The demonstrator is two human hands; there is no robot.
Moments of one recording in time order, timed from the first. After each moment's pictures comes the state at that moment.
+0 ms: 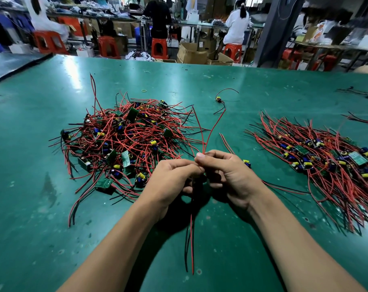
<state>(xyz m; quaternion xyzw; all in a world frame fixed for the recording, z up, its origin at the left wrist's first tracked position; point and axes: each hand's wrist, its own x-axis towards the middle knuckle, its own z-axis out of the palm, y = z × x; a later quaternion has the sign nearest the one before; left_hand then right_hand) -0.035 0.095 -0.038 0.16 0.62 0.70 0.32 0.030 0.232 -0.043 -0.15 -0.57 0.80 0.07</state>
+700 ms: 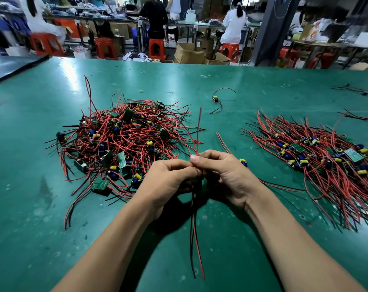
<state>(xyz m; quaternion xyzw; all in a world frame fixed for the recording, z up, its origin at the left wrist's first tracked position) -0.031 0.091 -0.032 0.17 0.63 0.69 0.33 0.029 0.236 -0.048 -0.16 -0.57 0.80 0.06</state>
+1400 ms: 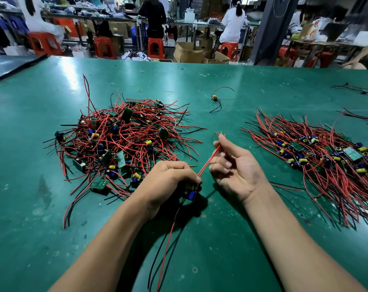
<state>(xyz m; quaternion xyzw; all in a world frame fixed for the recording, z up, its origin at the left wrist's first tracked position) -0.032 0.086 -0.027 0.22 0.66 0.62 0.36 0.028 0.243 -0.032 -0.20 -0.25 0.94 0.13</state>
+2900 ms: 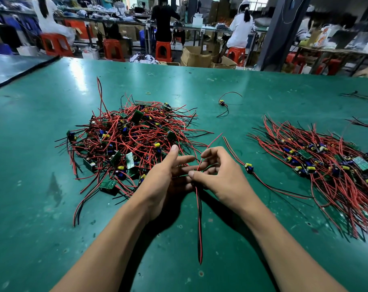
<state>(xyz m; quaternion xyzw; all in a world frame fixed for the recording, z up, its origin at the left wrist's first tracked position) -0.049 0.089 -0.041 0.10 0.54 0.74 0.39 0.028 0.218 -0.050 -0.18 -0.81 0.52 0.21</state>
